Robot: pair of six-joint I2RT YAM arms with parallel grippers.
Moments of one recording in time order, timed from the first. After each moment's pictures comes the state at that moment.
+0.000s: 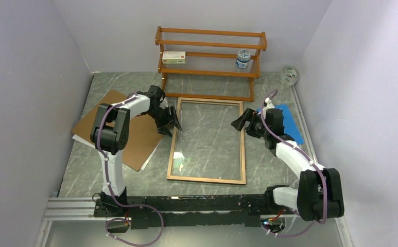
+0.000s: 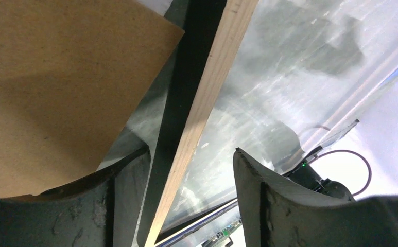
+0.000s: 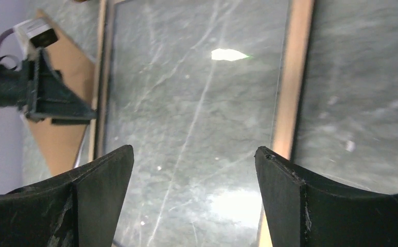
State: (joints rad) left arm -0.28 2.06 1.41 -0.69 0.53 -0.55; right arm 0.09 1.23 0.55 0.13 -0.40 0.55
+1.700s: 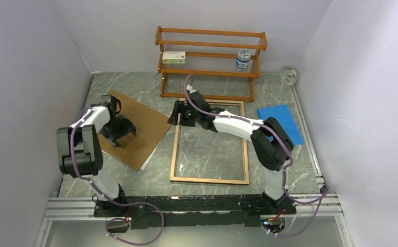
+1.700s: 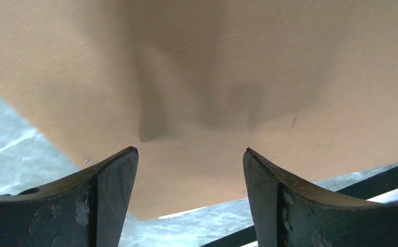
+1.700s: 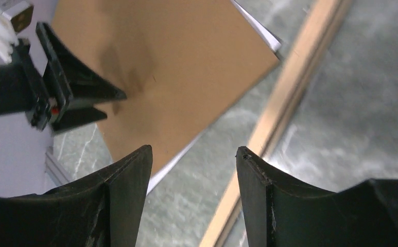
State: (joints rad) left arm 0.11 1.71 1.11 -0.78 0.02 -0.68; right arm 0.75 1.86 1.28 -0.04 -0.13 0.77
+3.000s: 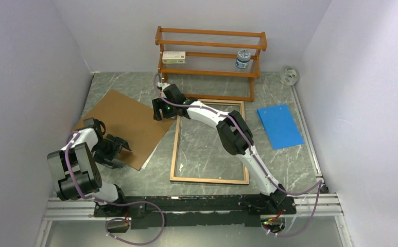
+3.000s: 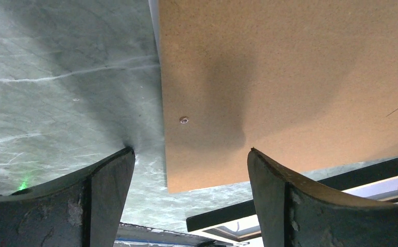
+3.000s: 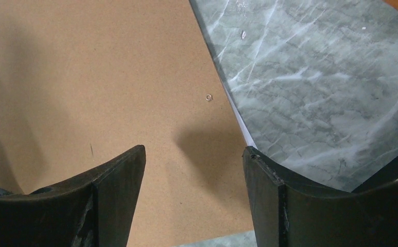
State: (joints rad) left arm 0.36 1.45 0.73 -0.75 0.19 -0.81; right arm 0.77 2.50 2.07 -0.26 -0.18 0.35
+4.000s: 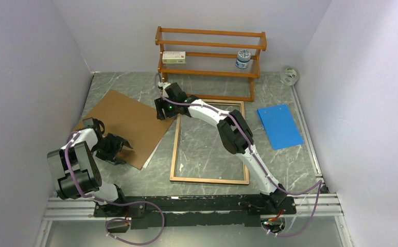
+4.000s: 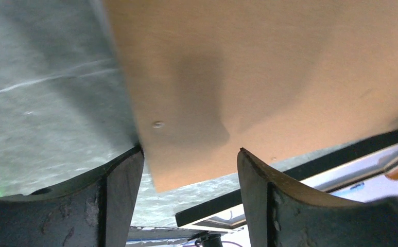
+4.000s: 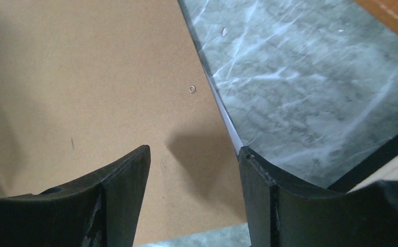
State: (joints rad) left arm 0.37 1.46 0.73 -0.71 0.27 -0.79; right arm 0.77 2.52 2.11 -0.31 -0.16 0.28
